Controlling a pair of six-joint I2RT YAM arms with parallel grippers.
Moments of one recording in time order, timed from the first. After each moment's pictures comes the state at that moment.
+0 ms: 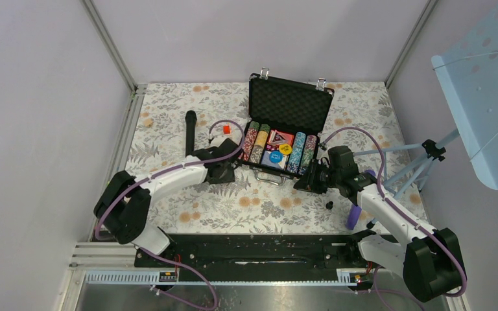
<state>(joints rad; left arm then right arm) -0.73 1.50 0.92 -0.61 -0.34 -0.79 0.36 1.06 0.56 -0.33 -0.43 0.66</state>
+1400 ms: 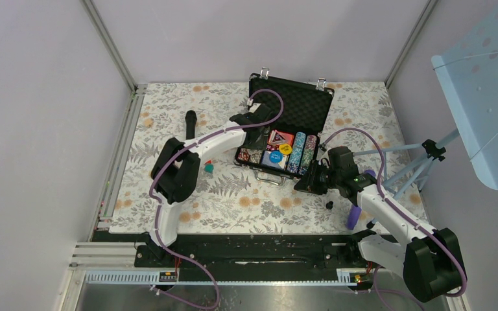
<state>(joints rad) -0.72 2.06 1.67 -0.69 -0.34 -0.55 0.36 1.06 0.55 -0.33 -0.43 0.66</state>
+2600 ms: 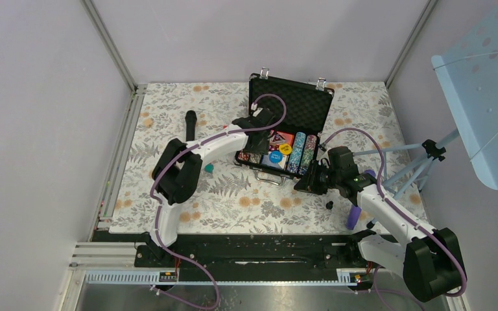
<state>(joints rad) -0.74 2.06 1.64 -0.66 -0.27 -0.55 0.36 1.06 0.55 -0.33 -0.43 0.66</state>
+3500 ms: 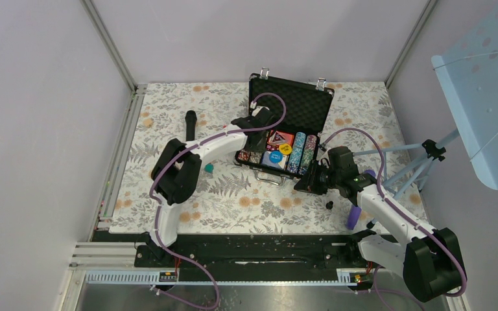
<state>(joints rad) -0.74 2.05 1.63 -0.63 -0.31 -0.52 0.36 1.06 0.55 -0.33 -0.43 0.66</state>
